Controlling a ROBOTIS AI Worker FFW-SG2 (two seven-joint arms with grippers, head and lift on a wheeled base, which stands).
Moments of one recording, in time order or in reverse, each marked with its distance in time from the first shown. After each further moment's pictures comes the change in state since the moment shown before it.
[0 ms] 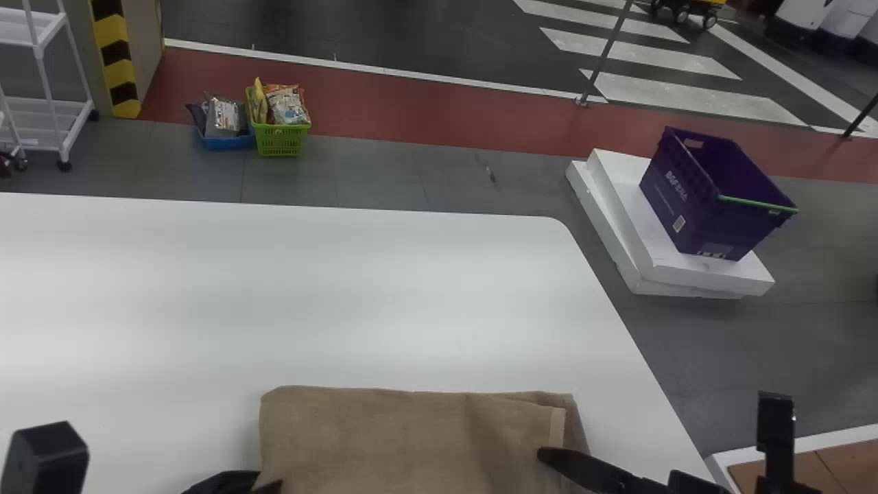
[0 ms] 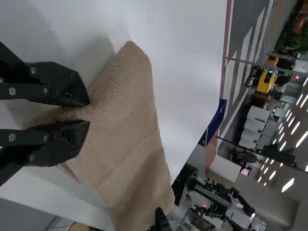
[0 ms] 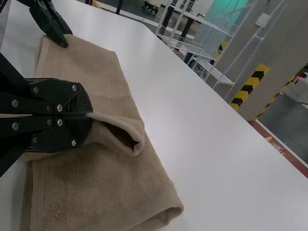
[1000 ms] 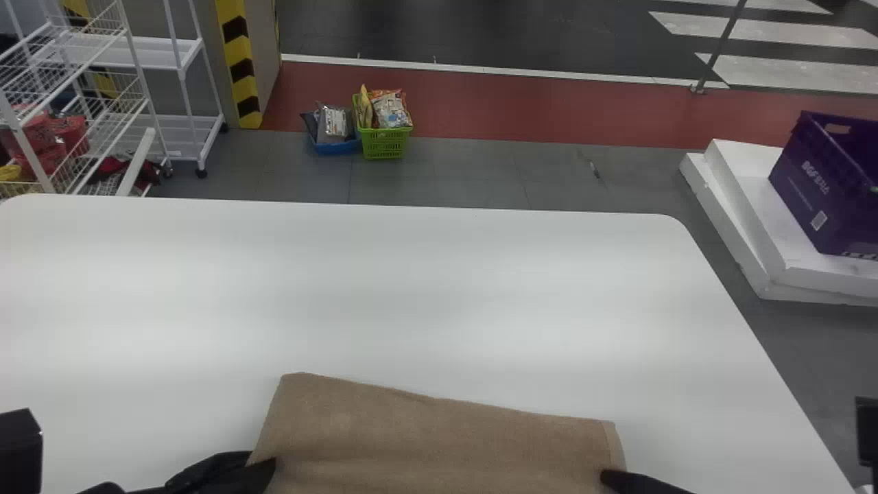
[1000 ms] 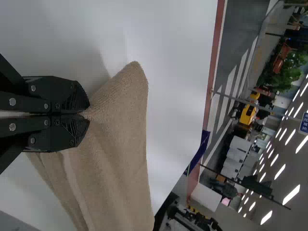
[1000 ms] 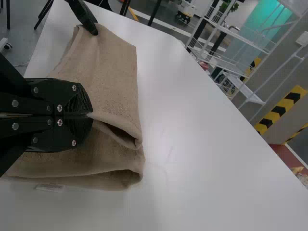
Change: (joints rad) left arm 0.026 -0.003 0.277 -0.023 0.083 0.002 -0.132; right arm 0.042 0.000 0.153 -0.082 0.067 0.000 -0.006
